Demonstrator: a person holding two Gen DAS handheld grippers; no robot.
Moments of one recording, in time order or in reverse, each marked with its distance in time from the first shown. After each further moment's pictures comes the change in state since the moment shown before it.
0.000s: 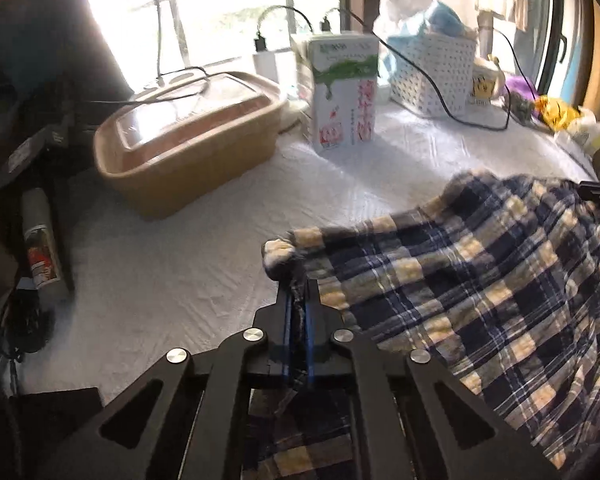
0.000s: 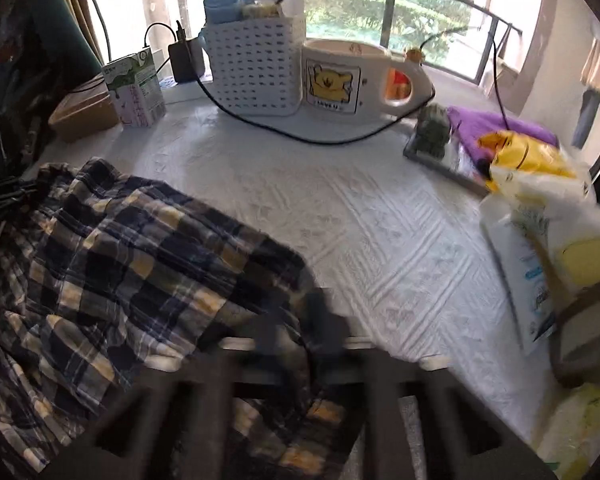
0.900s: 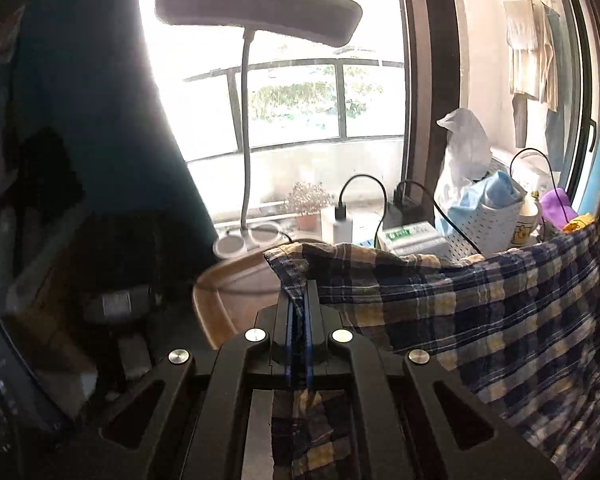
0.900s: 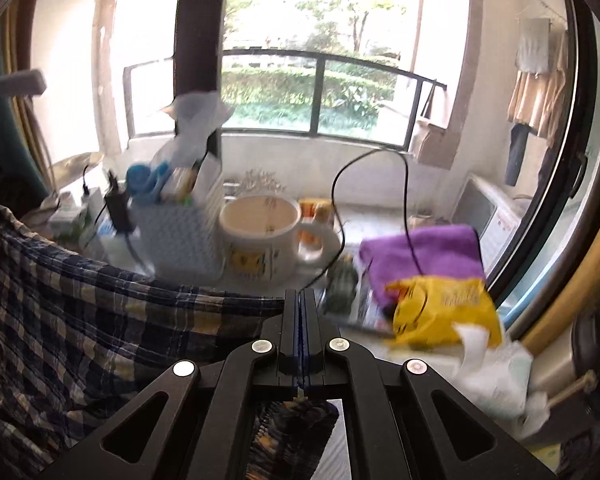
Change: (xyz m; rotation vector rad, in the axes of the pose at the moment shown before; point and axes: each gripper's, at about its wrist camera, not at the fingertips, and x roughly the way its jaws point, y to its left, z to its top) left arm -0.044 0.040 0.099 -0.073 -0.284 0.133; right arm -0.045 -0.045 0.094 0.146 -0.290 -0.187
